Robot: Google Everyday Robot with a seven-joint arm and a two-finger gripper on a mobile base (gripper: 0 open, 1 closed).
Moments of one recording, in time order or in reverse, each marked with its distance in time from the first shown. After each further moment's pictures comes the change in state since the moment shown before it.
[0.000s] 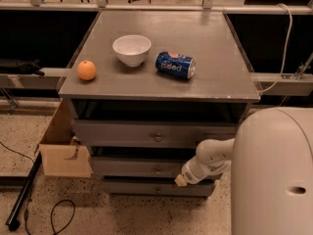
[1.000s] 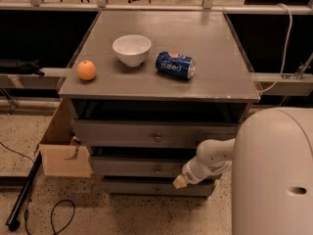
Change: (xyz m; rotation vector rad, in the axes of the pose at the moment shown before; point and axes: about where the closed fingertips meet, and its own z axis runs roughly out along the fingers) arm 0.000 0.000 0.000 0.000 0.000 0.000
